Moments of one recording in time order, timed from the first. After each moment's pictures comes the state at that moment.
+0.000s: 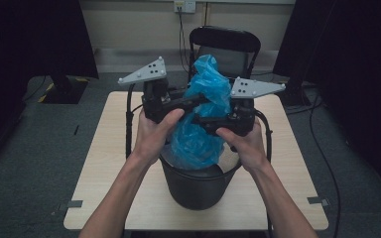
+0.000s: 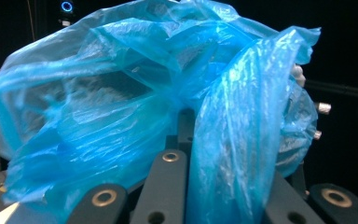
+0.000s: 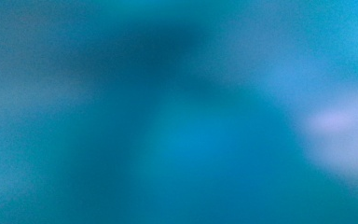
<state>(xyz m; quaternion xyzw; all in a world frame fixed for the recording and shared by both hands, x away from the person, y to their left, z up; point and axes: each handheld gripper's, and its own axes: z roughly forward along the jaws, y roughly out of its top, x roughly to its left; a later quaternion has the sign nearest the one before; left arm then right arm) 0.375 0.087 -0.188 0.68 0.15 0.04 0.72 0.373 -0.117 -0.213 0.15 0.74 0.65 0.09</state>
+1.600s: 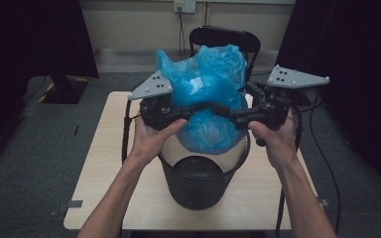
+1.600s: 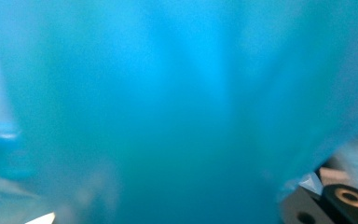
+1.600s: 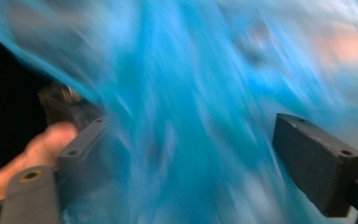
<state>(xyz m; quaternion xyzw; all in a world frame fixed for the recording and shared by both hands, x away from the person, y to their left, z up) 0.374 0.095 -0.203 0.73 0.15 0.15 0.65 0.366 -0.168 -0.185 0.20 0.72 0.65 0.15</state>
